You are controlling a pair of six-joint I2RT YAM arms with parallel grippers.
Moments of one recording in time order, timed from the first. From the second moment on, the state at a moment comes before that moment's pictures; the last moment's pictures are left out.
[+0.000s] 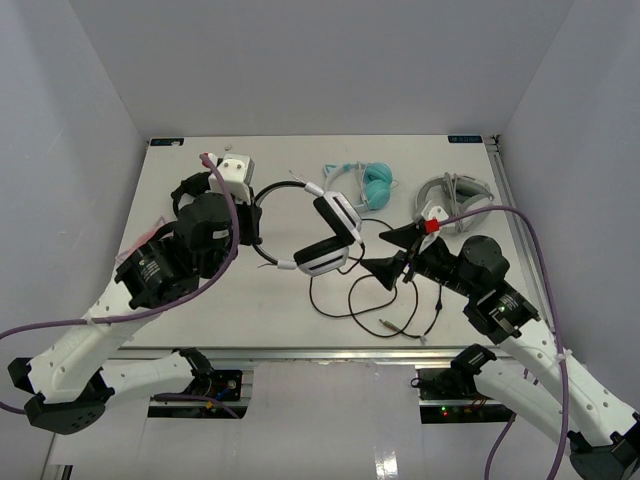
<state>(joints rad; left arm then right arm) -0.89 1.00 1.39 -0.74 -0.57 -0.29 0.64 0.66 0.68 -0.05 -0.39 0.07</state>
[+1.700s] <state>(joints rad) -0.89 1.11 1.30 -0.84 -0.57 -0.39 0.95 1.17 1.16 -0.35 0.16 0.04</state>
